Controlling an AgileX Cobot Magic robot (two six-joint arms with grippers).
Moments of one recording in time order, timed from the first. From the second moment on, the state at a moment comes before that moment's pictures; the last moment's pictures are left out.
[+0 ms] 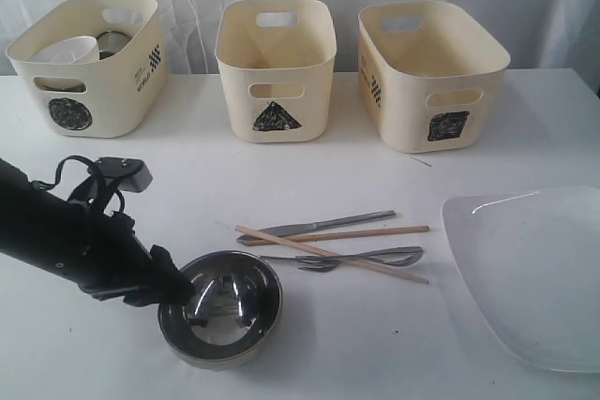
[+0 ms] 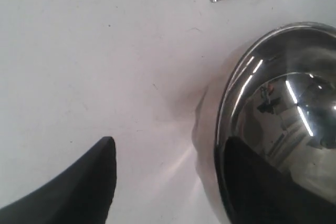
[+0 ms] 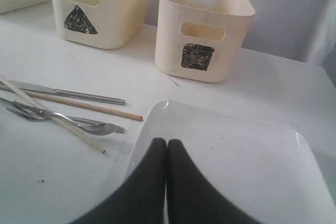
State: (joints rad) left arm -0.31 1.63 -0.71 -1.05 0.57 1.10; right arm 0.14 0.01 0.00 -0.13 0.30 0.02
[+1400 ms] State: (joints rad) left arm 0.05 2.02 -1.78 -0.89 0.21 1.07; right arm 0.14 0.01 0.00 -0.13 0.30 0.02
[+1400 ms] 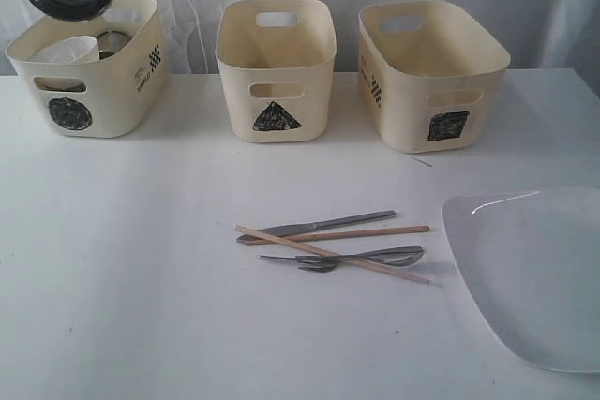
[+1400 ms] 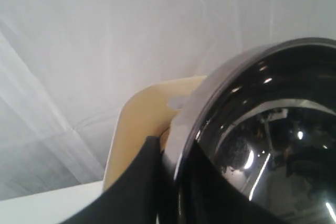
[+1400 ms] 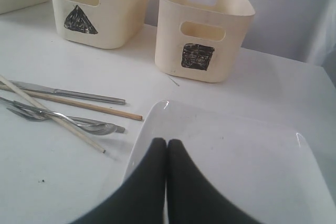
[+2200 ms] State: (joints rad) left arm 0.15 2.09 -1.82 -0.91 0.40 1.07; right arm 0.14 0.01 0.00 -0.13 0.30 0.02
